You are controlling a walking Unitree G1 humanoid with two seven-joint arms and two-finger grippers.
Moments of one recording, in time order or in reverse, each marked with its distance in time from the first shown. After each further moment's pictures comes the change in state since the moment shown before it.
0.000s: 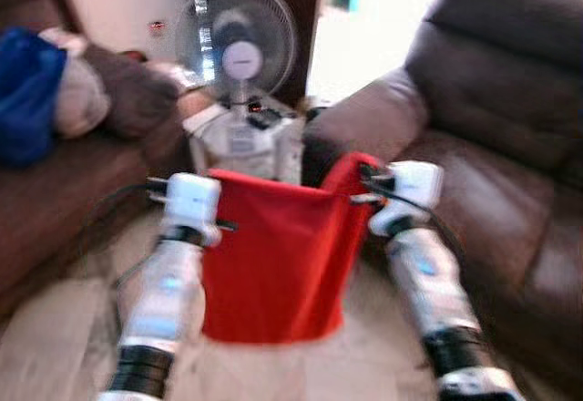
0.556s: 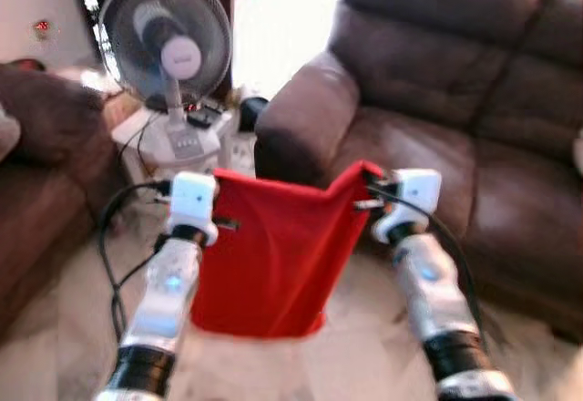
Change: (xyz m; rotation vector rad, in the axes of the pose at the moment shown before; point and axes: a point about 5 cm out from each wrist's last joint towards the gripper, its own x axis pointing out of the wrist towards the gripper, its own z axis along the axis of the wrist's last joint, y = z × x) left arm -0.003 0.019 -0.004 0.007 0.028 0.049; right arm 0.004 0.021 -0.005 0.029 0.021 0.045
